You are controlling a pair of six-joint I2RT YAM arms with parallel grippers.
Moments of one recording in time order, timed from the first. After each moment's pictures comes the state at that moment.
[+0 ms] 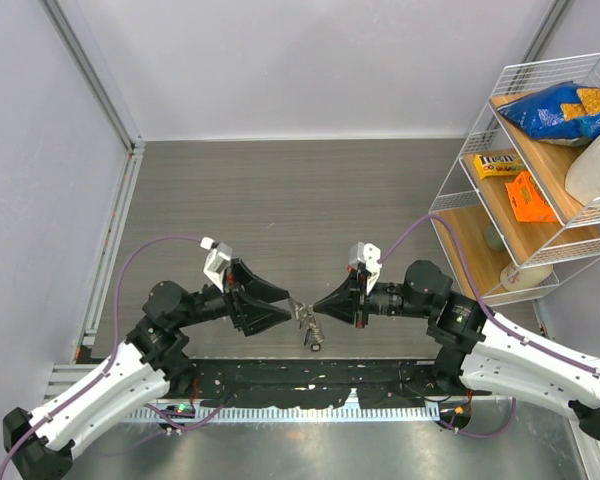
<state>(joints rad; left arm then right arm) -0.75 0.49 0.35 0.32 0.59 -0.71 0.99 0.72 0.58 0.05 -0.42 0.22</state>
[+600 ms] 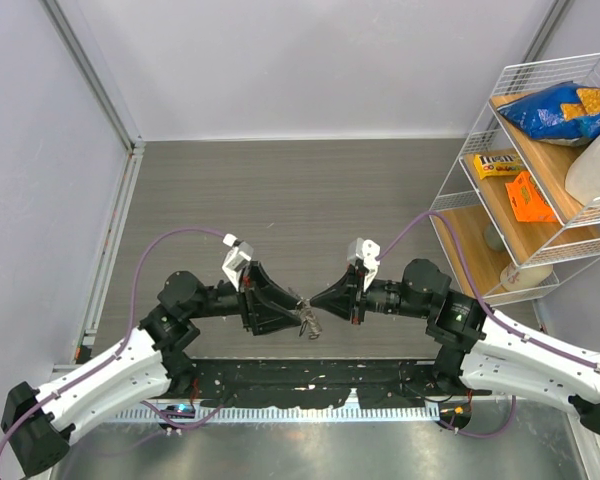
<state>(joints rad) -0.81 0.65 0.39 0.43 0.71 -0.71 1.04 0.74 0.63 0.04 -0.33 0.21</state>
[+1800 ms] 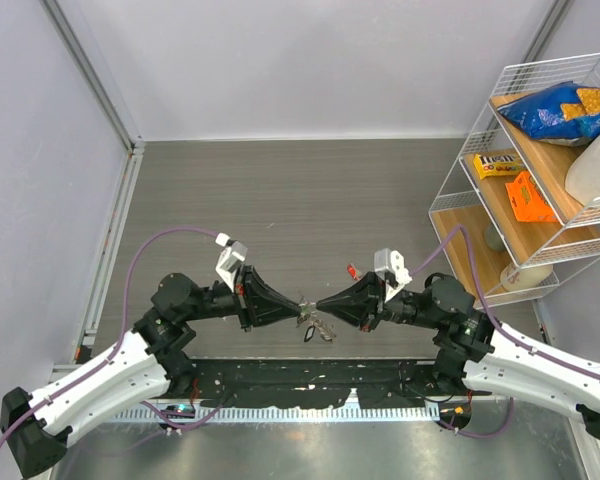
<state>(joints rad) -0.82 0.61 0.43 0.37 0.65 -0.67 1.05 0.60 0.52 0.24 -0.34 0.23</state>
